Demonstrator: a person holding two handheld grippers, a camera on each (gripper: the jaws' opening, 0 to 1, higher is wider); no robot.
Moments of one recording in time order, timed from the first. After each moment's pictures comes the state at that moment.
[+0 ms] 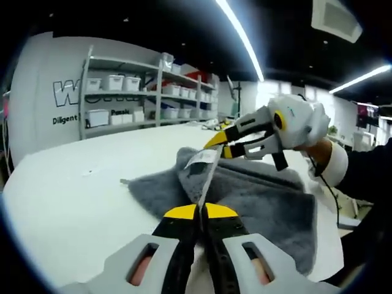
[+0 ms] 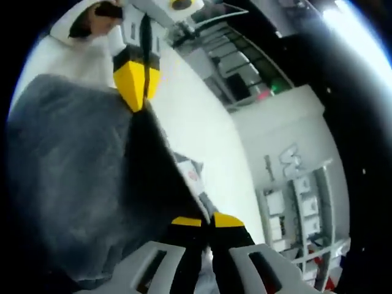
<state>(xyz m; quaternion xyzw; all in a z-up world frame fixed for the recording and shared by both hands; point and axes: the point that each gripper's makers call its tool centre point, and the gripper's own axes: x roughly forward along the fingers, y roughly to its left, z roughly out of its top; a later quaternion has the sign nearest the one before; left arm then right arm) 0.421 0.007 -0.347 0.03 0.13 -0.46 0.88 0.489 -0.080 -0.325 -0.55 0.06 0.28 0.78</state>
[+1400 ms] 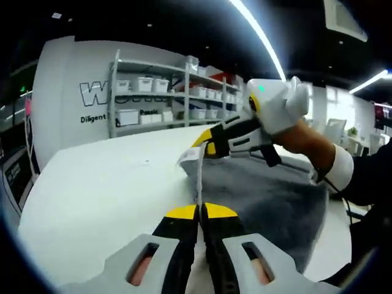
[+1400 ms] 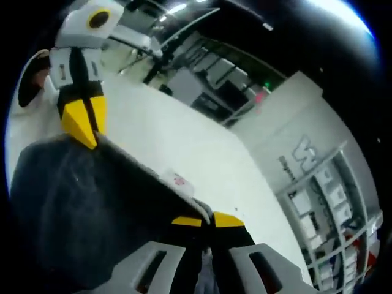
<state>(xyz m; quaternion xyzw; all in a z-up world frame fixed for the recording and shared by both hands) 0.454 0.154 -0.347 0.06 0.14 -0.37 0.92 0.534 0.075 -0.327 -0.44 0.08 0.33 0.83</state>
